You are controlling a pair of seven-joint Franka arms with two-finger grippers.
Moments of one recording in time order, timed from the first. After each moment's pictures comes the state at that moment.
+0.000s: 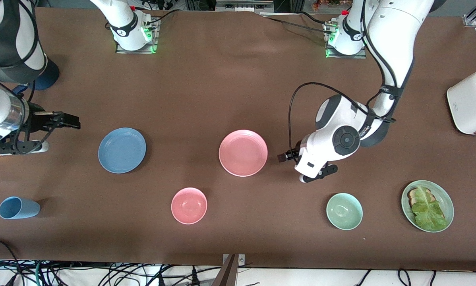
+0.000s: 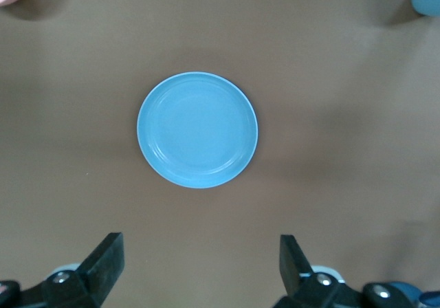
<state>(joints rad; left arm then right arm) -0.15 0.65 -0.28 -1.48 -0.08 2.00 -0.73 -0.02 0.30 0.05 -1.51 -0.02 1.63 -0.06</state>
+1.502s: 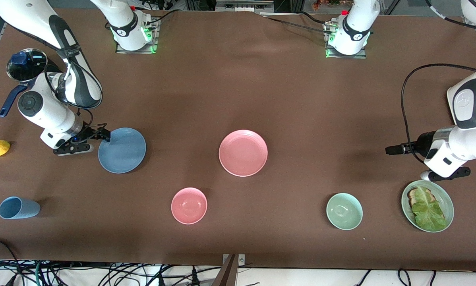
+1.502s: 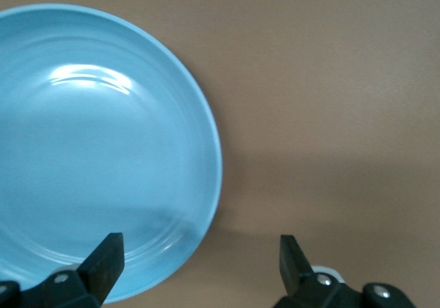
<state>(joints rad) 0.28 0.40 -0.25 -1.53 0.00 1.70 -0.13 -0.04 0.35 -0.05 -2.20 -0.02 2.55 -0.22</state>
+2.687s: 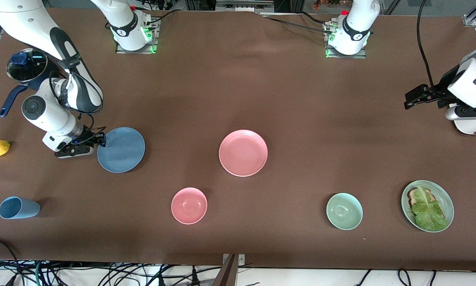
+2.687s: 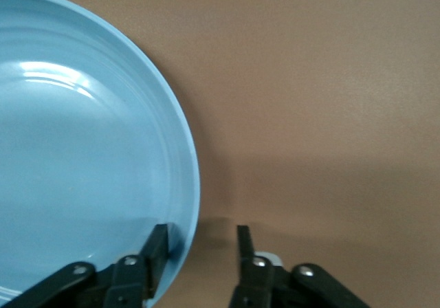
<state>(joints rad) 0.04 0.01 -0.05 -1.66 0.00 1.60 -0.07 -0.09 0.42 -0.03 -2.20 -0.02 2.64 -0.26</state>
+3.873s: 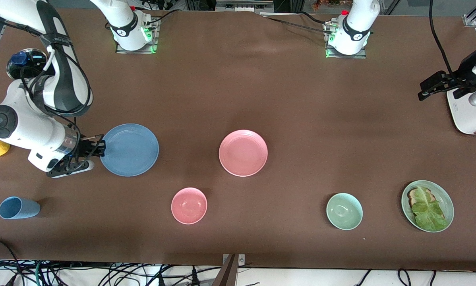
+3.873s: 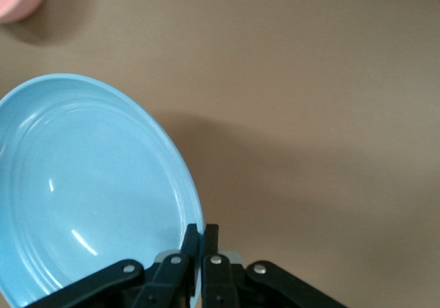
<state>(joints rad) 0.03 -0.02 -0.02 -1.60 -0.01 1.55 -0.06 0.02 0.40 0.09 -1.71 0.02 2.05 -0.13</state>
